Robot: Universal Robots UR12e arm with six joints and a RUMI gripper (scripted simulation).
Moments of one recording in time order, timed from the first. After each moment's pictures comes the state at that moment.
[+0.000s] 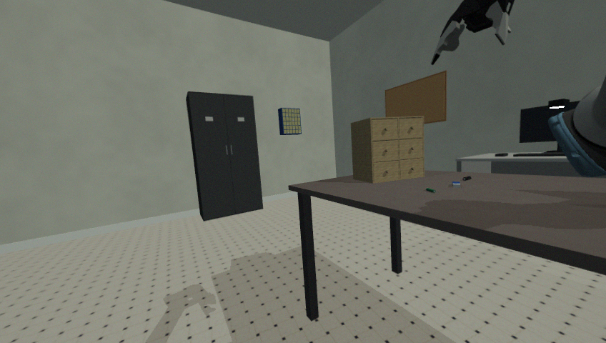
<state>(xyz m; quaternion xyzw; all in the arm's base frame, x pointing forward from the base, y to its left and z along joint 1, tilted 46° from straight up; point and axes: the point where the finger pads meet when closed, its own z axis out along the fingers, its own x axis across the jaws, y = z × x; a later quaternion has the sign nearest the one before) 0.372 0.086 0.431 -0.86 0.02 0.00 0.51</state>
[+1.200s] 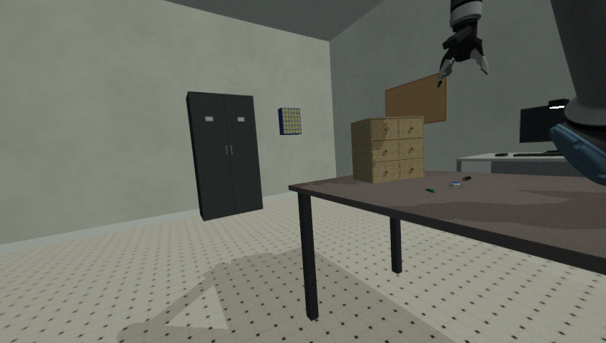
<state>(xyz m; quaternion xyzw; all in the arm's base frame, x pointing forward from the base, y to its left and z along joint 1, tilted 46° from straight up) 0.548 -0.124 0.204 -0.91 -0.06 0.03 0.40</state>
